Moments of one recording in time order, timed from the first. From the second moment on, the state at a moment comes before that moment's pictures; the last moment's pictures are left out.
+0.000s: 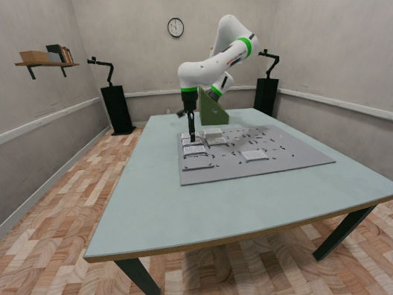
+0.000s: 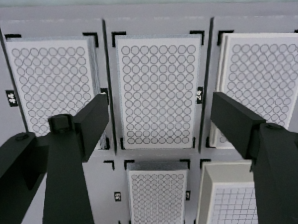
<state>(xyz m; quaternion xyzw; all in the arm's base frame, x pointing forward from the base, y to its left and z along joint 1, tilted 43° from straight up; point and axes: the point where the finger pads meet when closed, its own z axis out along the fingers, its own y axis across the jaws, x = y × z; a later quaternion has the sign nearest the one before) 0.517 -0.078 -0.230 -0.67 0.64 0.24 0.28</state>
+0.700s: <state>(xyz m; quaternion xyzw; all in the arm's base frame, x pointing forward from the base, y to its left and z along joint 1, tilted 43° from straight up) 0.517 -0.070 -0.238 -0.67 0.64 0.24 0.28</state>
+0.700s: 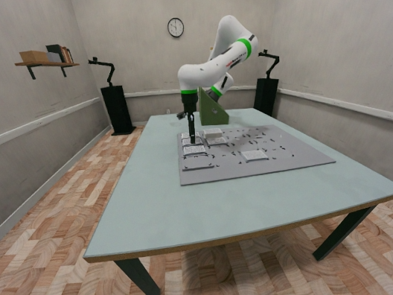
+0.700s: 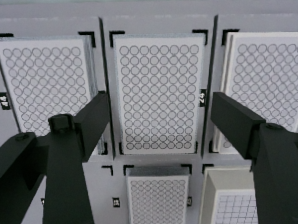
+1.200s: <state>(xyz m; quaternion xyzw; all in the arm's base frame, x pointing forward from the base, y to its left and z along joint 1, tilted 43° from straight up) 0.518 -0.064 -0.244 -0.67 0.64 0.24 0.28</state>
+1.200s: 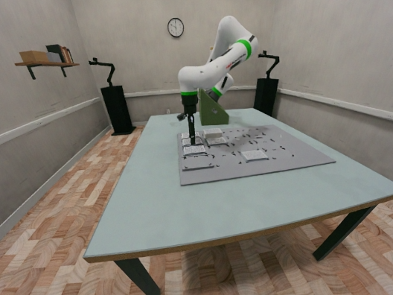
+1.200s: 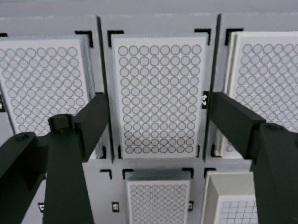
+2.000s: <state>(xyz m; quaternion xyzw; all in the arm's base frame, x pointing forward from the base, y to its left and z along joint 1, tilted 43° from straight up) 0.518 -0.056 -0.252 -0.67 0.64 0.24 0.28</state>
